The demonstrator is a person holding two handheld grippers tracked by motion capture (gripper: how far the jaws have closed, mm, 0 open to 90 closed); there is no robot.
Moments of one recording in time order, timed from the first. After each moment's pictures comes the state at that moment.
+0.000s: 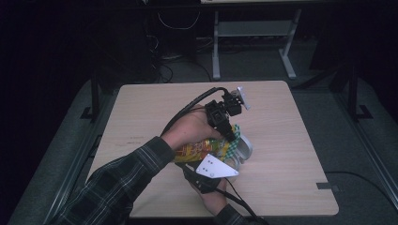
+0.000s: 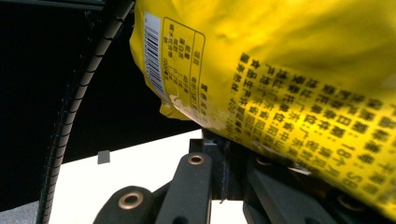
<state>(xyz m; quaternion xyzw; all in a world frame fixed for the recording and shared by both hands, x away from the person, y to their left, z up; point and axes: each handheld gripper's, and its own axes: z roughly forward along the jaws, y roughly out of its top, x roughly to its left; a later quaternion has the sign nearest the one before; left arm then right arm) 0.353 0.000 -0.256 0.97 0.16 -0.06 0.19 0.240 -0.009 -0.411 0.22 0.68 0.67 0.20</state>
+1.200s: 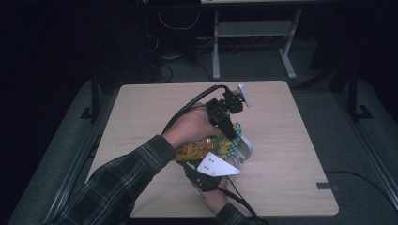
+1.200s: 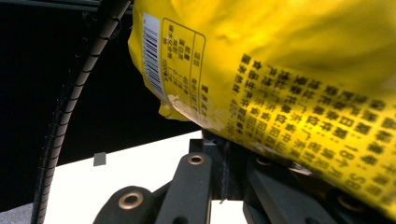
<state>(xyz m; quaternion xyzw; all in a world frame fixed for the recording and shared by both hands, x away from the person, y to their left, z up) 0.356 -0.003 -0.251 0.97 0.16 -0.05 0.19 0.243 -0.011 -0.408 0.22 0.68 0.67 0.20</state>
